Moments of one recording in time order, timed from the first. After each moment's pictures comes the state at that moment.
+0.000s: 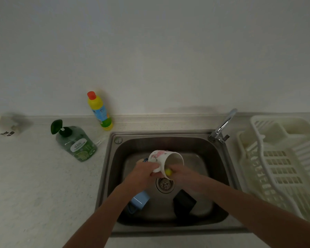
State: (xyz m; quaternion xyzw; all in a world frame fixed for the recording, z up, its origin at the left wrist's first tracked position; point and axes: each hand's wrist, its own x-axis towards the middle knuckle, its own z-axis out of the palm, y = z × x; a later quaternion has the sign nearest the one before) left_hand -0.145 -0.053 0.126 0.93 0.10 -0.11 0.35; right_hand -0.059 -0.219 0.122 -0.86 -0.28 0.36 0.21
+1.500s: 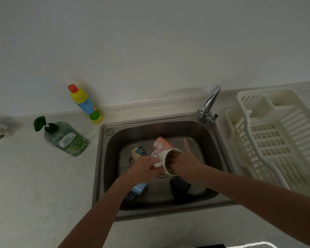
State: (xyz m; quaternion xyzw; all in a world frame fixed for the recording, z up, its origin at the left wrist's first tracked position) left_hand -0.147 -0.088 0.113 0.92 0.03 -0.21 0.34; right_hand -0.062 -0.274 0.102 -0.81 -0.55 0.17 -0.14
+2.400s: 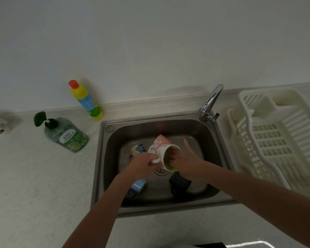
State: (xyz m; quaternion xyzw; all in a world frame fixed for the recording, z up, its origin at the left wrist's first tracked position) left_hand -0.147 -0.083 0.108 0.91 0.06 -0.18 0.36; right_hand -0.053 -0.273 0.101 -0.83 -0.50 0.23 -0.12
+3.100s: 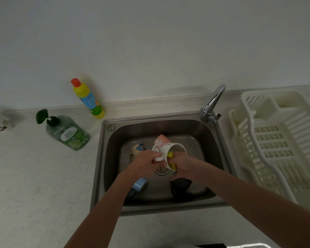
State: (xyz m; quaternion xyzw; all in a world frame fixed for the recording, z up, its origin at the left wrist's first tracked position) left_hand -0.143 -0.092 0.119 0.92 0.05 -0.12 0.38; right_hand -0.074 -0.255 0.131 -0.77 -0.13 0.48 0.40
